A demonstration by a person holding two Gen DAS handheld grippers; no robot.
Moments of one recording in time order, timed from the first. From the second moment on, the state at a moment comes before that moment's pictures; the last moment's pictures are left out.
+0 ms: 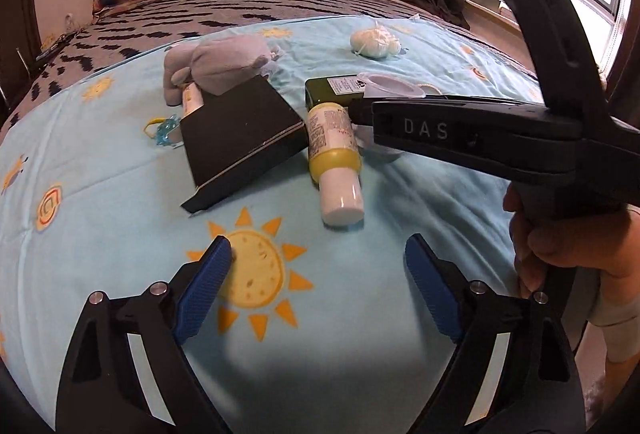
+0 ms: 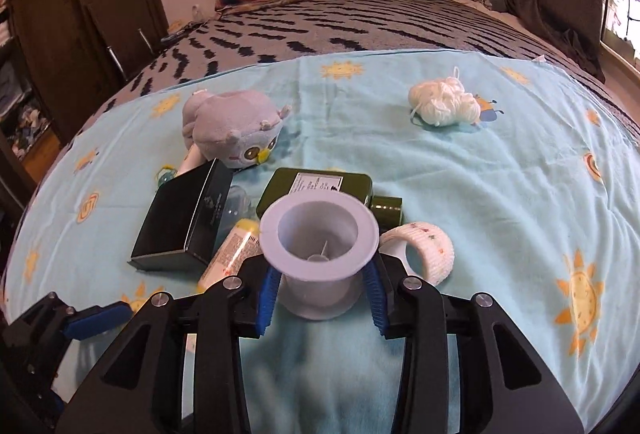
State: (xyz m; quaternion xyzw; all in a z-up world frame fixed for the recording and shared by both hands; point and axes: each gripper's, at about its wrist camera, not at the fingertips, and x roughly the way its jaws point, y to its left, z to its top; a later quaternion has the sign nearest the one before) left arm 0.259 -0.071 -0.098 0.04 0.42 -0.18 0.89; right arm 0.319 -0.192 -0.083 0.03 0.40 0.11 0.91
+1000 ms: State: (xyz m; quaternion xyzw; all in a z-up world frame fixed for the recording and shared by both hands) left arm 0.220 -0.058 -0.097 0.07 0.40 -0.22 0.89; right arm 0.205 -0.201 -0.047 0.02 0.32 0.17 0.93
